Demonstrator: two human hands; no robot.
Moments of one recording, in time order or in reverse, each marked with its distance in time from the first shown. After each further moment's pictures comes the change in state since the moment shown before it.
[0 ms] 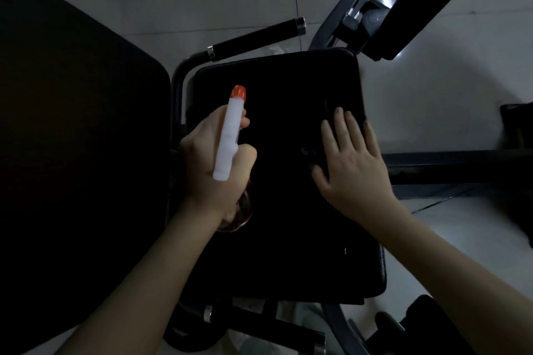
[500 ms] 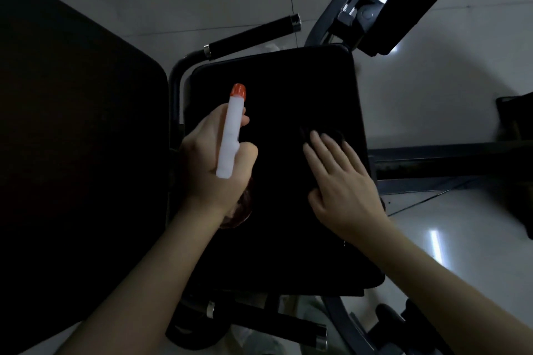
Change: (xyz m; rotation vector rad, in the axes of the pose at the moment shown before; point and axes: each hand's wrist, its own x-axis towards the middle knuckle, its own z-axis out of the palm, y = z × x) left_hand -0.002 0.006 0.002 0.040 -0.034 0.044; right_hand -0.026 -0.016 0.016 0.116 0.043 -0.104
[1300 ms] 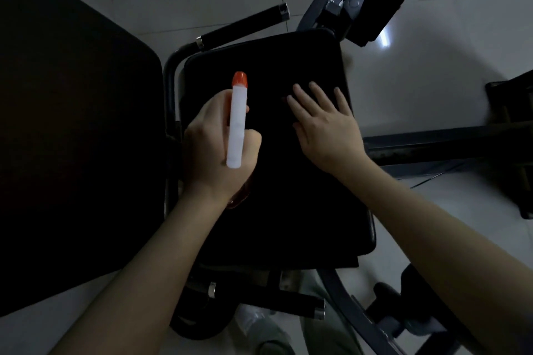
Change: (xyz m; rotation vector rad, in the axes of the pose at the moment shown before) left_hand -0.014 0.012 0.000 0.093 -0.035 0.060; right_hand 0.047 0.016 0.002 -0.157 0.030 0.046
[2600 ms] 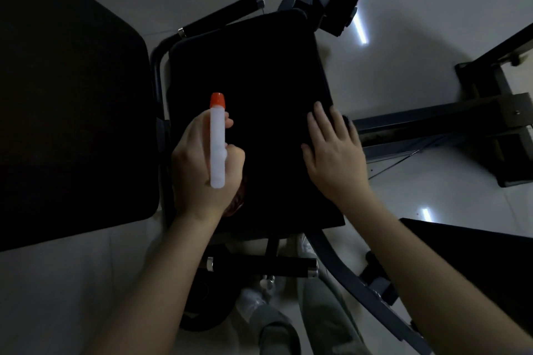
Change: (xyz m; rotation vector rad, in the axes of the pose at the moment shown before) left_hand -0.074 0.000 -0.006 -0.047 0.036 0.005; right_hand -0.108 -0.019 0.027 0.125 0.160 0.246
